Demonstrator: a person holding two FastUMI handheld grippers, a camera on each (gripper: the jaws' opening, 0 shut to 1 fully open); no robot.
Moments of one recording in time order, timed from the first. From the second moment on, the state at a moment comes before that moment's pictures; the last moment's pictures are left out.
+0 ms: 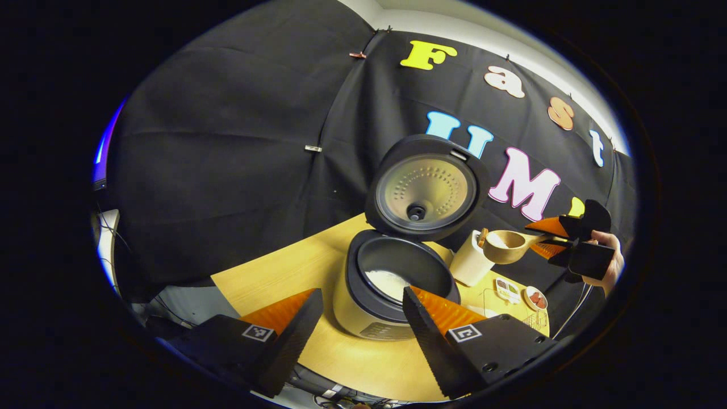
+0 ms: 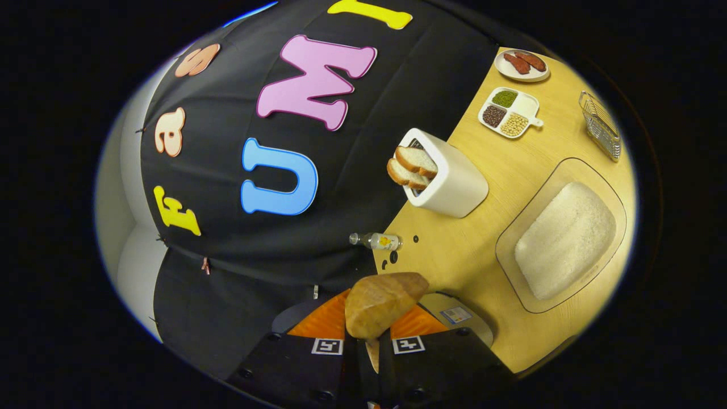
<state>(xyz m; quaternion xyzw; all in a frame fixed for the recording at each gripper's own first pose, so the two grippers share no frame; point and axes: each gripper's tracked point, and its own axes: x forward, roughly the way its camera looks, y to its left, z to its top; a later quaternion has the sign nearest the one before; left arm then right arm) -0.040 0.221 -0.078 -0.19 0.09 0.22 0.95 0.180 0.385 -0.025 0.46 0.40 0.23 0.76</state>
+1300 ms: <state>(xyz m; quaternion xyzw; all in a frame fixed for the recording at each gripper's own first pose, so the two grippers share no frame) -0.053 0.254 -0.097 -0.18 0.12 0.24 0.95 0.071 0.545 -0.044 -0.02 0.15 0.53 0.83</state>
